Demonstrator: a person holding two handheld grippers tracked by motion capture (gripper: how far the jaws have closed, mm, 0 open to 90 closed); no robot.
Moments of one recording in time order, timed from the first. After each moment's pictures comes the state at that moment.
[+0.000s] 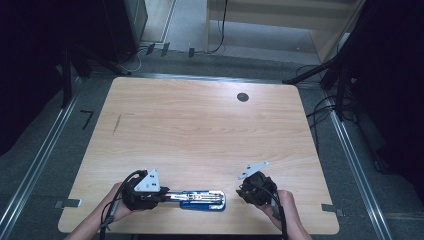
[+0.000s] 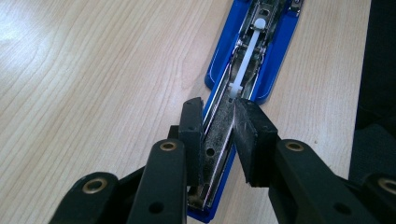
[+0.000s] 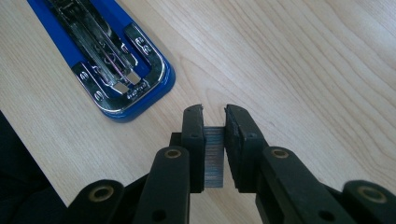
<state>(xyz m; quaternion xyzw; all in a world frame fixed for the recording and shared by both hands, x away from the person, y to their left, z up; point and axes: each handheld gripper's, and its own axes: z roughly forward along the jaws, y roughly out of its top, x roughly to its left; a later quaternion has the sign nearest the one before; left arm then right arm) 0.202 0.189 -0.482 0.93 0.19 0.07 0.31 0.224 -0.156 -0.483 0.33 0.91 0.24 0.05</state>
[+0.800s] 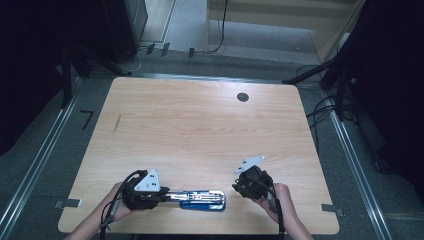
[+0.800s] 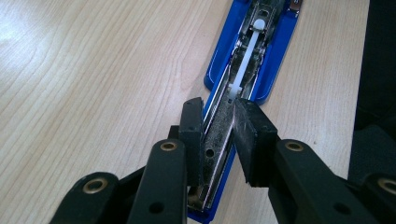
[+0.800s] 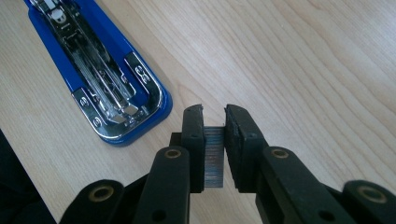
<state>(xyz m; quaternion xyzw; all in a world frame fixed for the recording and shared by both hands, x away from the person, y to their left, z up) 0.203 0.189 -0.483 0.93 0.19 0.07 0.31 0.237 -0.147 -0.478 0.31 0.91 0.25 0.06</state>
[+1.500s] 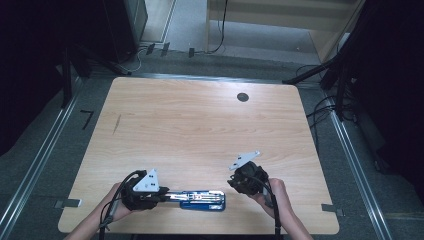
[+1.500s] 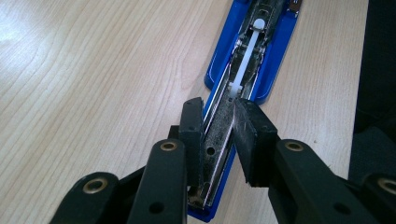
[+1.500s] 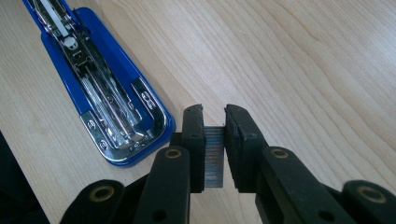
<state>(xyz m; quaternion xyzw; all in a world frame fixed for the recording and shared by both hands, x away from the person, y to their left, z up) 0.202 0.191 -0.483 0.93 0.19 0.07 0.31 0.245 -0.135 -0.469 0.30 0.92 0.26 0.06</state>
